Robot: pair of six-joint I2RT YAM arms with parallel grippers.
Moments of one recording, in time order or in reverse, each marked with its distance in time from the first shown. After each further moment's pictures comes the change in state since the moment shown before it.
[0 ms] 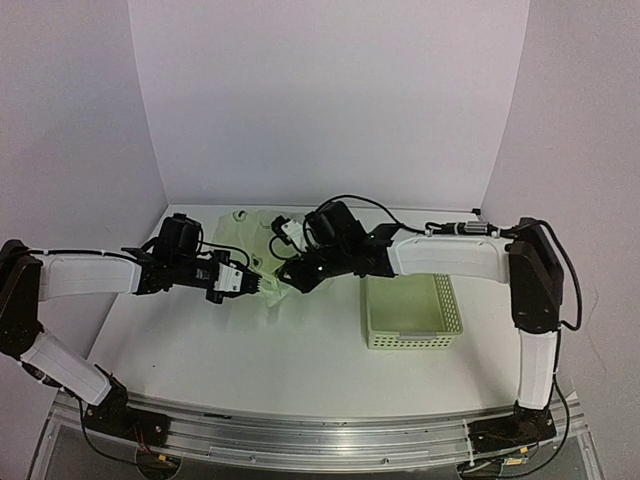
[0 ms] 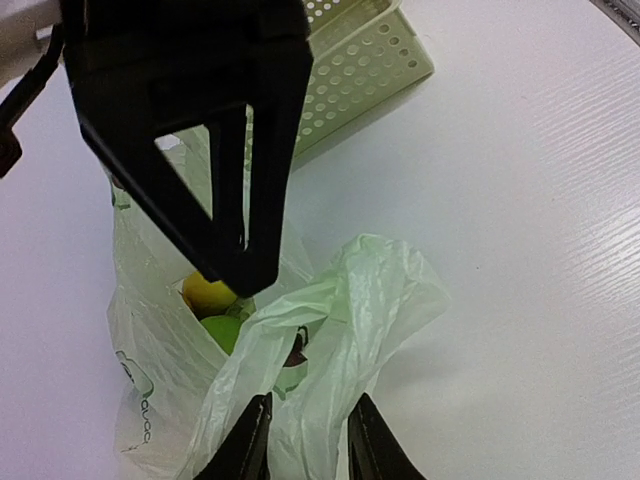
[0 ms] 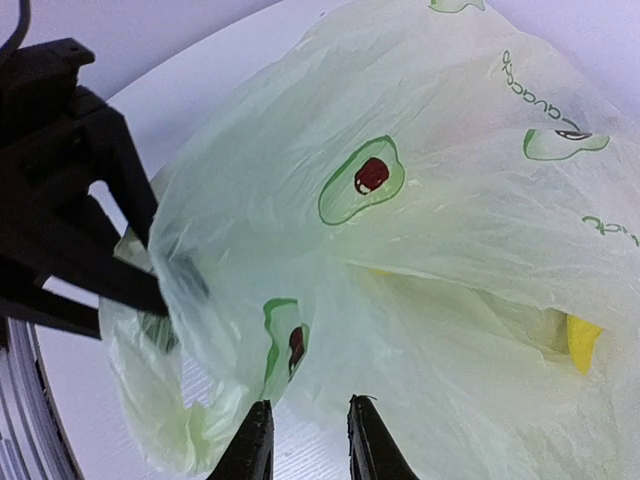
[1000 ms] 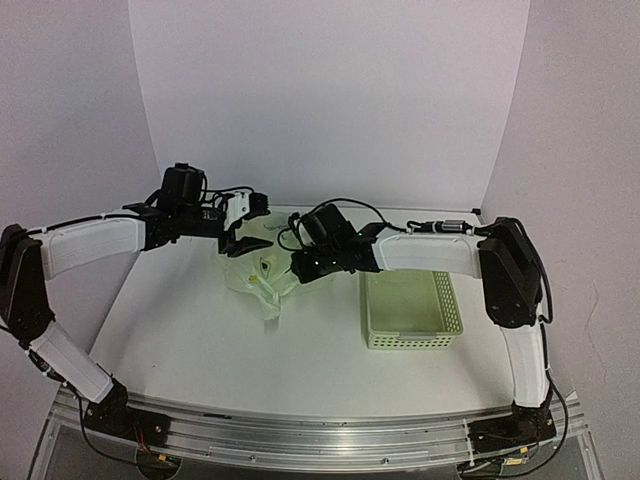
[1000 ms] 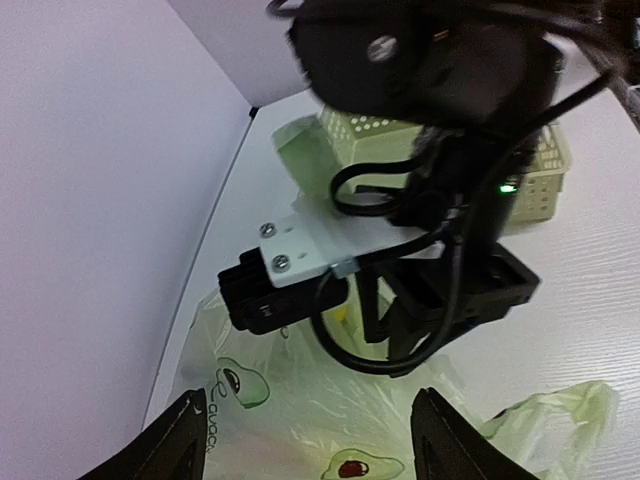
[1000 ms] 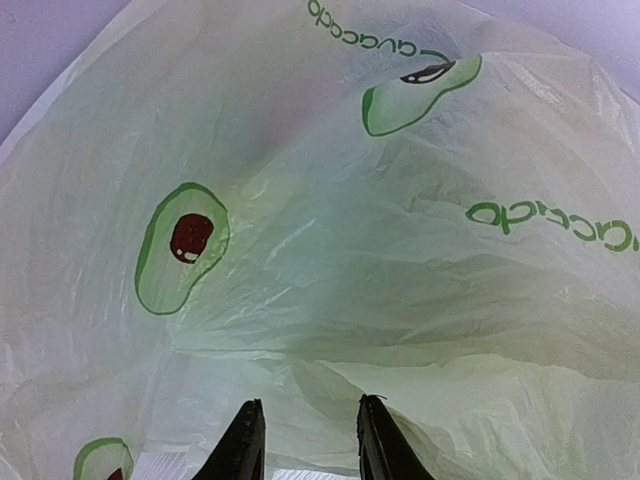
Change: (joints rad) left arm 0.030 0.108 0.365 -0.098 0.025 -0.440; right arm -0.043 0.132 0.118 -0.062 0.210 0.178
